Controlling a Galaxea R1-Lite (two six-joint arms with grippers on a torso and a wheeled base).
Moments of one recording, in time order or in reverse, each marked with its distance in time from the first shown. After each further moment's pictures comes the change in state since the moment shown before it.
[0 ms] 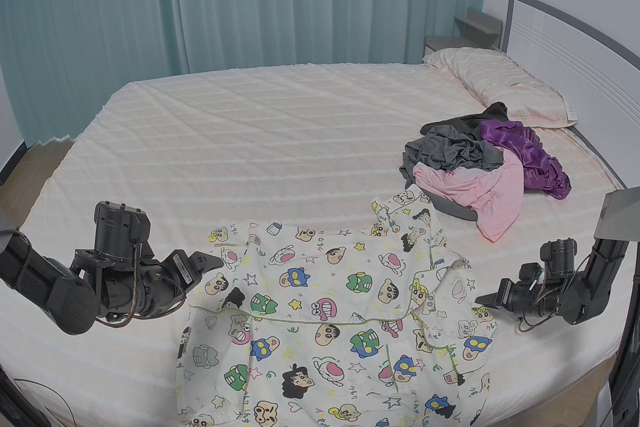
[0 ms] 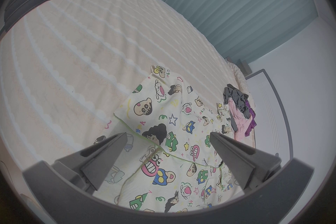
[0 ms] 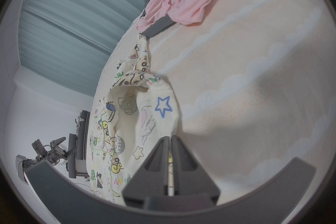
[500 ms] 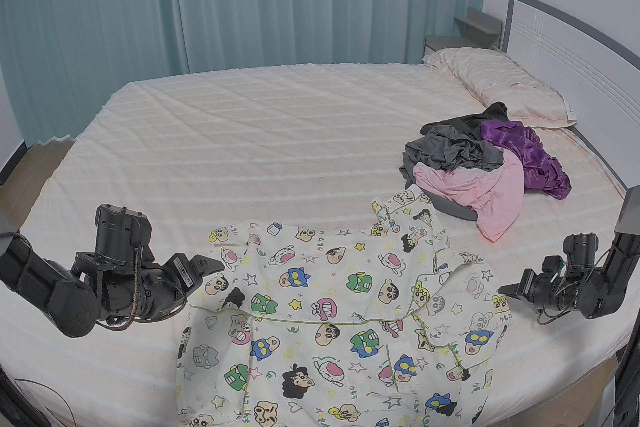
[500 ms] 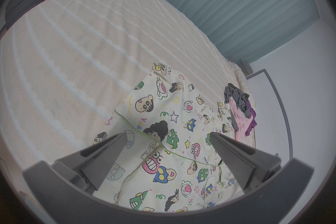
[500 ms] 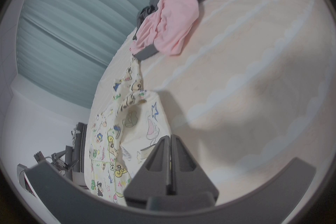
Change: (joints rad) left arm -0.007 0.000 0.012 -0.001 0.001 -0.015; right arm -0.120 -0.067 0.034 -0.001 -0.007 -0.010
